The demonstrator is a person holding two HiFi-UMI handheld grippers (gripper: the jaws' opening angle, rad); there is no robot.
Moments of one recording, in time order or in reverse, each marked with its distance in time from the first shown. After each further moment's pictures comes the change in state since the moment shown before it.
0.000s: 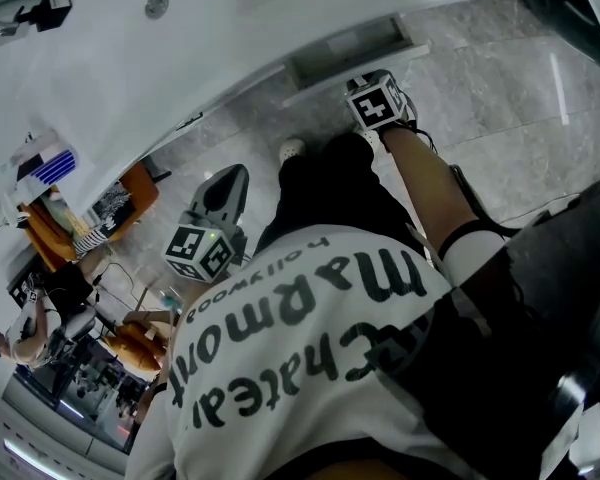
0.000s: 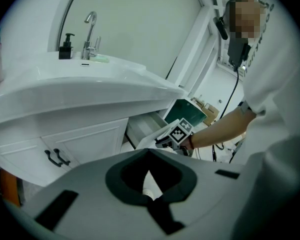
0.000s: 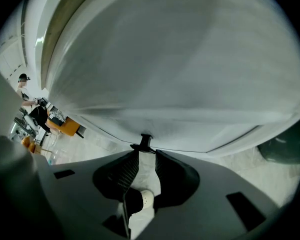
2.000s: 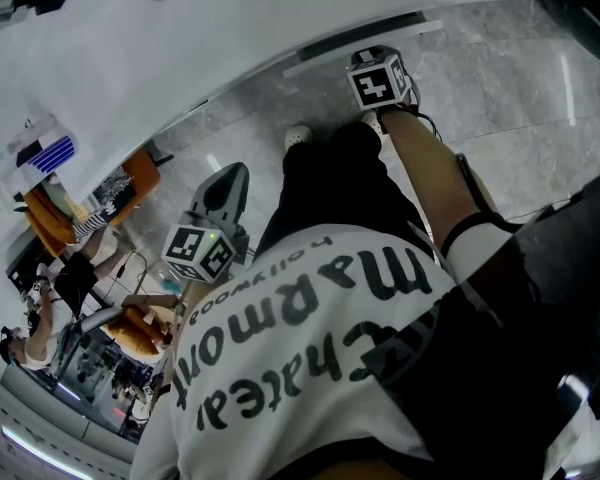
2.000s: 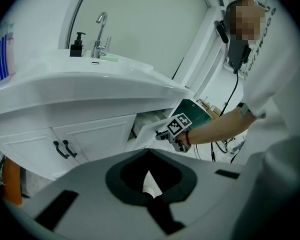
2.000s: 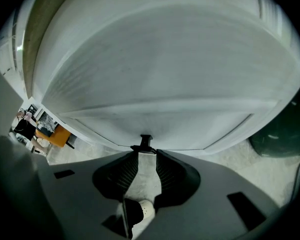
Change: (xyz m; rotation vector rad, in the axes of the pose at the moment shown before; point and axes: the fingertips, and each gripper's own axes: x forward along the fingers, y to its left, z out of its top) left arm -0.014 0.019 -0.017 -0.056 0.005 0.048; right arm 0.015 -0.007 0.038 0.075 -0.055 -0.097
